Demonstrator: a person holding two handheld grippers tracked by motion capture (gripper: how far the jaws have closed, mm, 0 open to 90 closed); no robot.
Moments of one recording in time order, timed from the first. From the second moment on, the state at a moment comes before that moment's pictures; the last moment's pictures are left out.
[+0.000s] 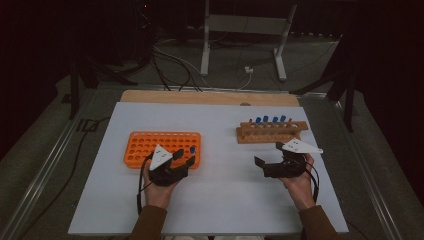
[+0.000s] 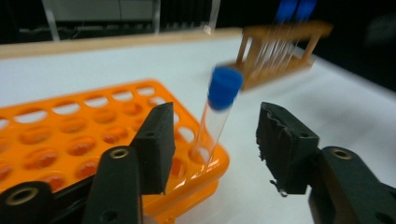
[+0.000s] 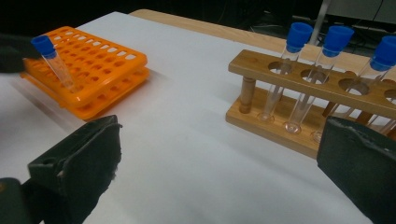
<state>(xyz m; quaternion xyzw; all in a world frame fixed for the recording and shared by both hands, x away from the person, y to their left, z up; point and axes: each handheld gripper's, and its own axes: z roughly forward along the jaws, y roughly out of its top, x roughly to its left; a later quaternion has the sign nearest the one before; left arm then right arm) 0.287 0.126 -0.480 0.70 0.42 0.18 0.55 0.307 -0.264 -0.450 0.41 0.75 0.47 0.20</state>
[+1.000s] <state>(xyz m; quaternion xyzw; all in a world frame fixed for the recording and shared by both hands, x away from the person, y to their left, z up) 0.227 0.204 -0.455 0.67 0.46 0.28 0.51 0.321 -0.285 -0.420 0.43 0.74 0.47 0.24</state>
